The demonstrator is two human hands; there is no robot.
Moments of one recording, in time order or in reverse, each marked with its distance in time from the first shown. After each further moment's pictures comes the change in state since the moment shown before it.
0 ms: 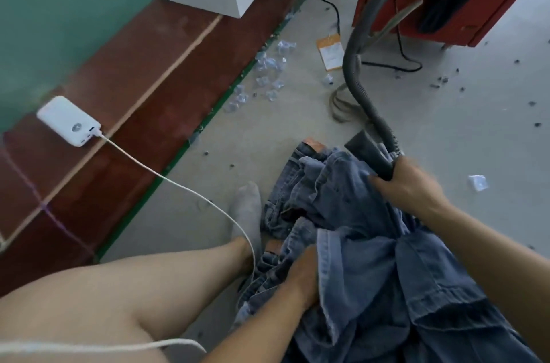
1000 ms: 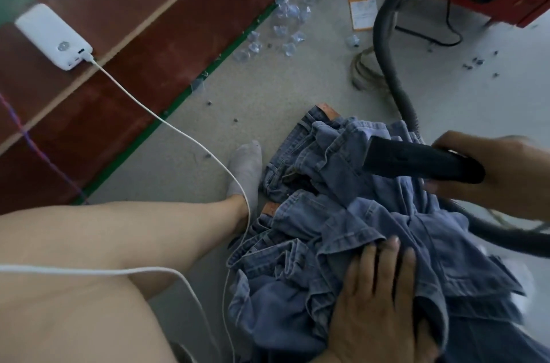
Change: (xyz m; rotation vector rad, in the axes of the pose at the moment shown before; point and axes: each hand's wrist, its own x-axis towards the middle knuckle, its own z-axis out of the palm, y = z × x) left_hand -0.058 -0.021 0.101 0.799 0.498 0.487; right_hand -0.039 0.015 -0.110 -0.326 -0.086 -0.532
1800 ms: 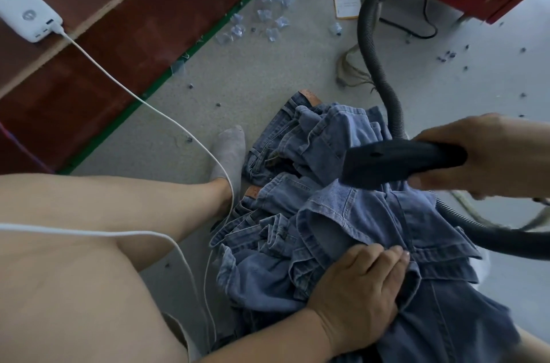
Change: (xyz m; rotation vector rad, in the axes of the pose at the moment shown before) left_hand -0.005 -0.001 0.030 0.196 0.235 0.472; right_hand -0.017 -0.054 -0.037 0.195 -0.396 -0.058
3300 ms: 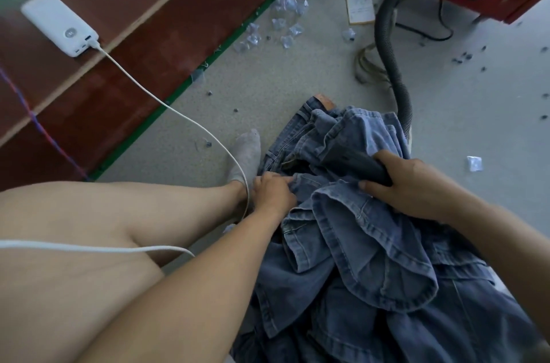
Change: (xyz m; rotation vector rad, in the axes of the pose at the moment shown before) left_hand 0.024 -0.191 0.008 -0.433 -0.495 -1.201; right_hand 0.067 0.020 0.108 -0.097 0.167 0.113
